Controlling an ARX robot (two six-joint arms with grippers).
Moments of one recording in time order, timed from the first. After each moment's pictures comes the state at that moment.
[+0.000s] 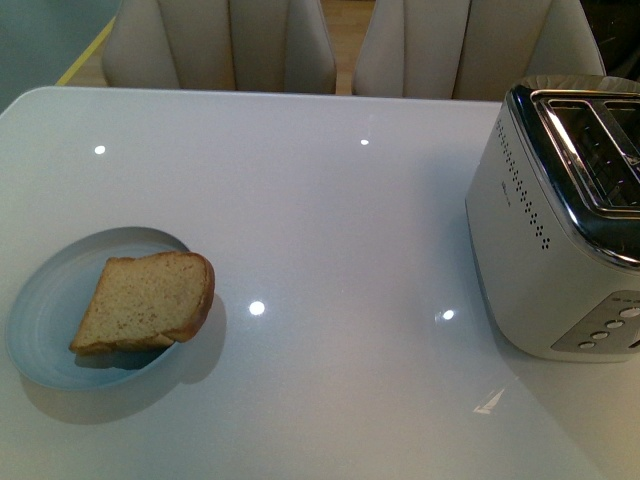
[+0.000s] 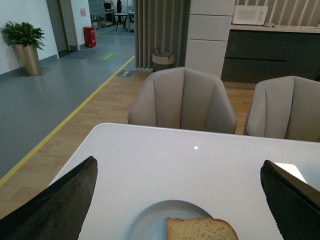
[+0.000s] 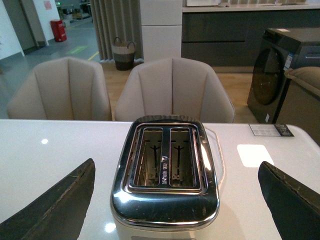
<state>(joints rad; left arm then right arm) 0.00 0.01 0.01 0.00 0.00 0.00 0.00 0.00 0.02 0.00 0.00 0.00</state>
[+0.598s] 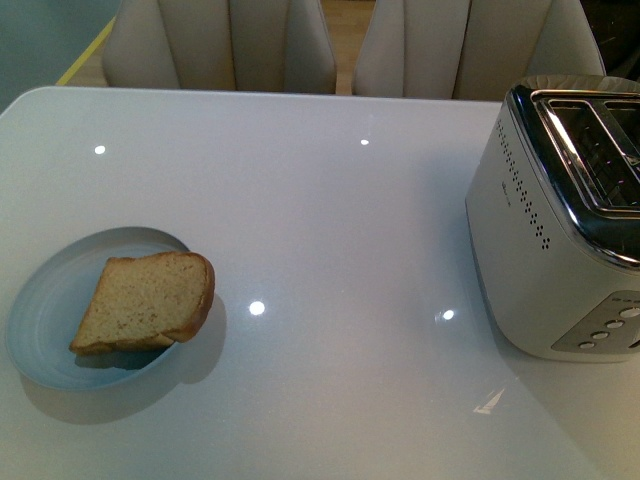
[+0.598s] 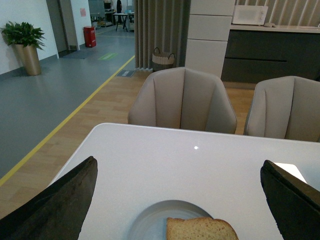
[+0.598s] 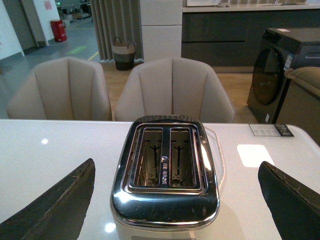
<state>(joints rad) 0.00 0.01 0.01 0.00 0.00 0.00 0.00 0.00 0.02 0.00 0.00 0.00</state>
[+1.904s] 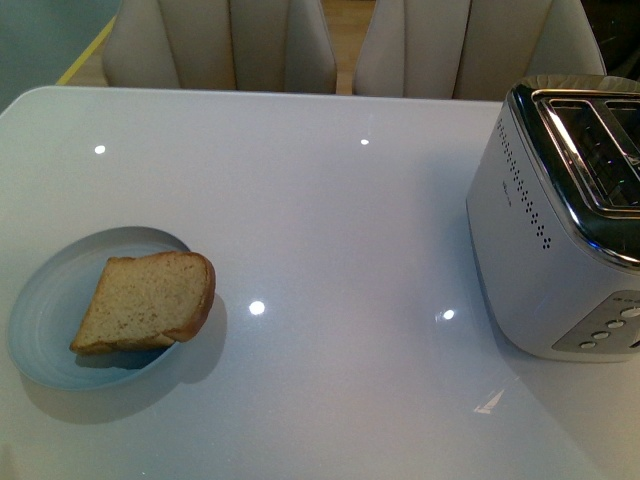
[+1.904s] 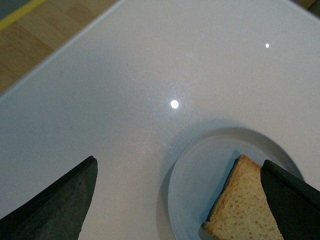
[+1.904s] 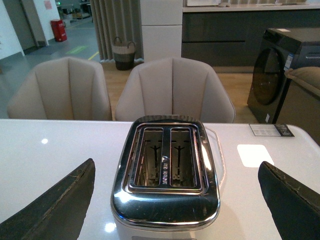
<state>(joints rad) 0.20 1.64 0.39 0.56 -0.11 -0.33 0.00 0.00 0.02 0.00 0.00 0.00</state>
